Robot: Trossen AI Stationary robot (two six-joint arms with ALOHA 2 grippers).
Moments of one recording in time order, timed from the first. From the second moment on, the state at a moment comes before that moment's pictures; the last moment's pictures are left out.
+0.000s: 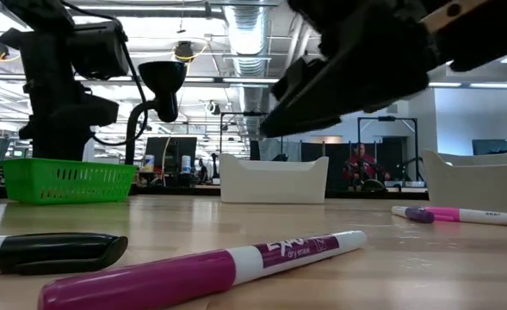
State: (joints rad) left arm 0.08 1.08 0.50 -0.76 -0.19 -0.76; right arm 0.39 1.87 0.95 0.31 -0.15 -0.02
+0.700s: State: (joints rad) left arm 0.08 1.01 0.50 -0.61 -0.24 -0.74; right arm 0.42 2.05 0.97 0.32 -0.16 -0.08
